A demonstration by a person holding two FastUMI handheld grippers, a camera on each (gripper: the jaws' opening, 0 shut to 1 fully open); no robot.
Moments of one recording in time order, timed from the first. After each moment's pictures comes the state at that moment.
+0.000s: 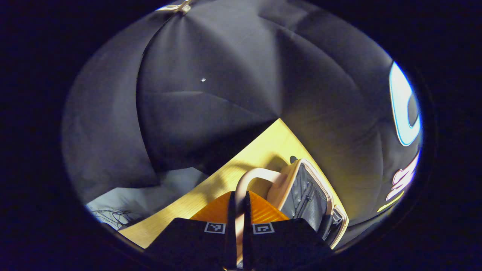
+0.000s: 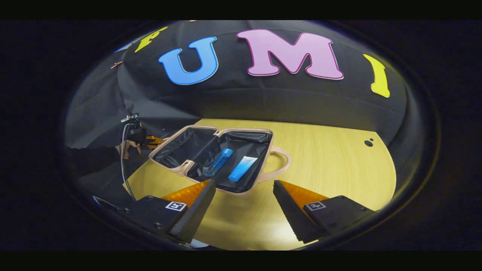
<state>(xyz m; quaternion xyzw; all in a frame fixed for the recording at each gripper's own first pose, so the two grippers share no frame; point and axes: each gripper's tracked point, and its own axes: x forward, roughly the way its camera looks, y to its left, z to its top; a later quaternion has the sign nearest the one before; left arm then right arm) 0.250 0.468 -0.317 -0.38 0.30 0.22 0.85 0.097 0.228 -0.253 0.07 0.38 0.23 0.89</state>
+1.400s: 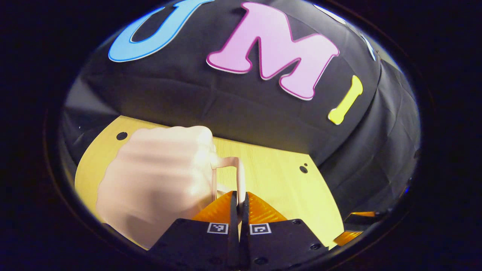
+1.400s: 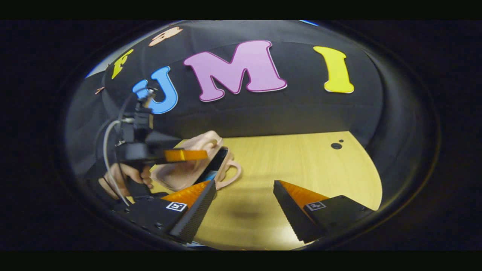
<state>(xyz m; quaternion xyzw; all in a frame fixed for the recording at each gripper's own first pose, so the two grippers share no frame) 0.326 -0.084 -0.201 -0.15 0.33 -0.05 0.93 0.137 0.053 -0.210 0.13 0.33 0.17 0.92</state>
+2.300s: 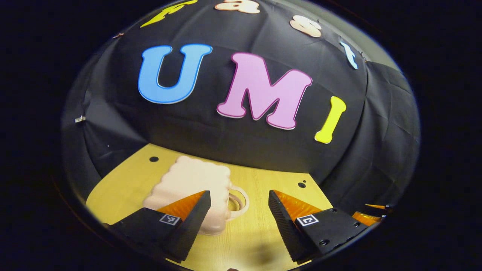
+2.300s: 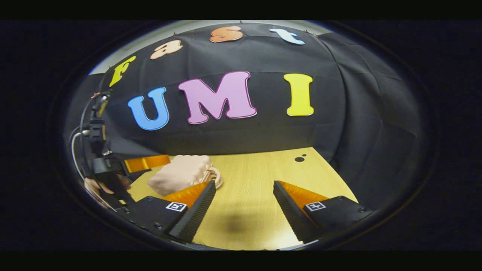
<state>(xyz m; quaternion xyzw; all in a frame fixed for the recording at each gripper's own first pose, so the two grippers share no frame) 0.176 -0.056 -0.039 -0.11 0.14 0.04 0.98 0.052 0.002 -0.138 0.12 0.25 0.08 0.96</state>
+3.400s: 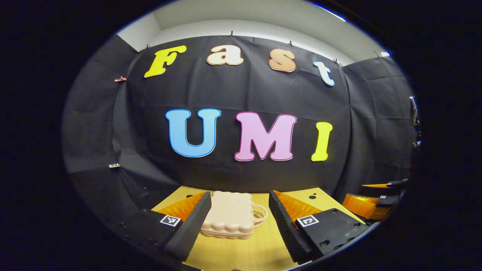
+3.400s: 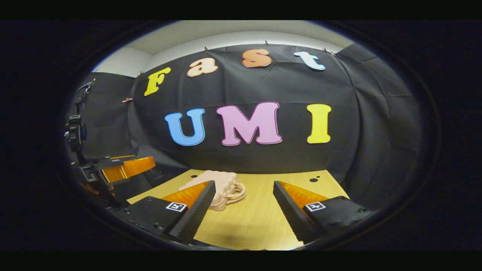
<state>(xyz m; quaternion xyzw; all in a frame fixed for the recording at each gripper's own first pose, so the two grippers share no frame) 0.036 -0.042 0.048 -0.03 0.03 0.07 1.00 -0.007 0.038 -0.037 0.11 0.13 0.15 0.97</state>
